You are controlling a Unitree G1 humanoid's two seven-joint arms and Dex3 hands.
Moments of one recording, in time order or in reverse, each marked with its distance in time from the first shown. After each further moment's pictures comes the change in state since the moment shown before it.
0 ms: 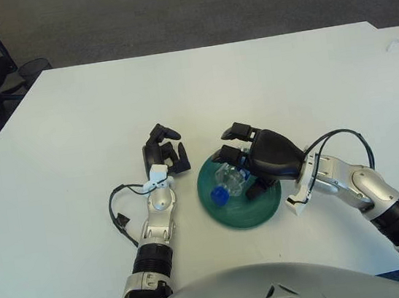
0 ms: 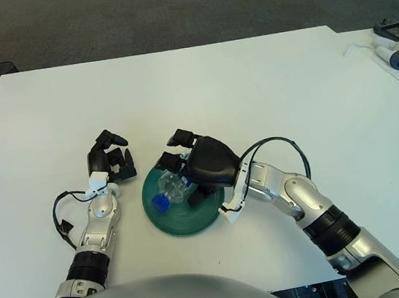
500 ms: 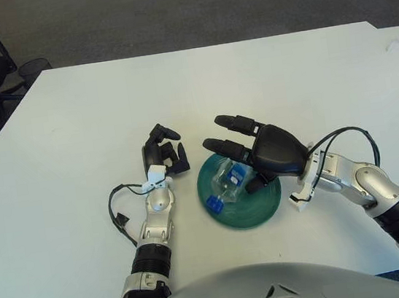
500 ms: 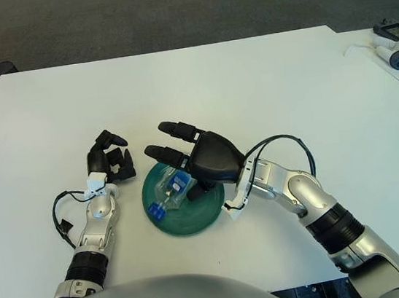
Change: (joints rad) left arm 0.007 0.005 0.001 -0.009 -0.035 -0.003 -0.049; right arm -0.009 -0.006 -0.027 0.000 -0.011 -0.021 -0.071
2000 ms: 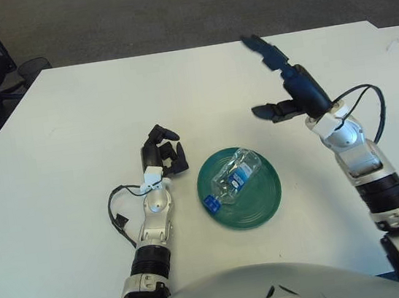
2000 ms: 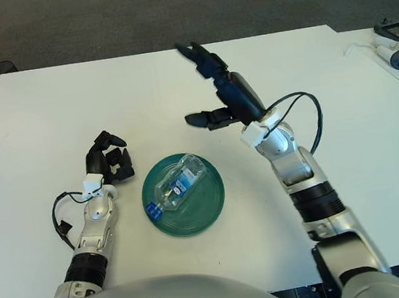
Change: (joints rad) left arm 0.015 -0.002 0.018 -0.013 -0.021 0.002 -0.022; right arm -0.121 0.296 -0.287 0.166 0.975 0.197 0.147
